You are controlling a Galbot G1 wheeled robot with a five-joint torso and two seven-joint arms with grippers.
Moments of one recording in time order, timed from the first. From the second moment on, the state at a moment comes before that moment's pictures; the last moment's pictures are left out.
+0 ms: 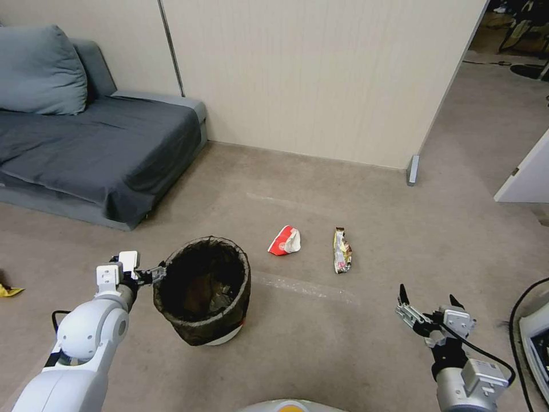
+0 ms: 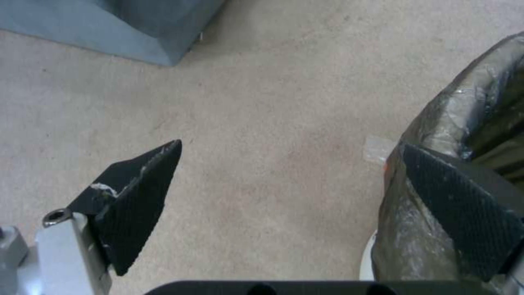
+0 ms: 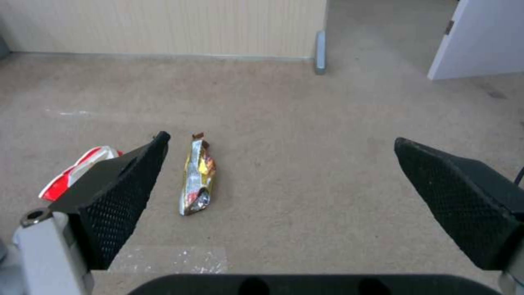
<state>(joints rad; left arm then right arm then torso) 1.40 -1.16 -0.69 -1.93 -0.39 0.73 -0.14 -1.88 1.57 0.68 2.24 0.12 -0.10 0.10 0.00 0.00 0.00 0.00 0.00</state>
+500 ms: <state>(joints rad) 1.46 -1.16 -0.70 -2.08 -0.33 0.74 -0.12 -1.89 1.57 0.67 2.24 0.12 -0.10 0.09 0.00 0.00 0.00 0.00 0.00</state>
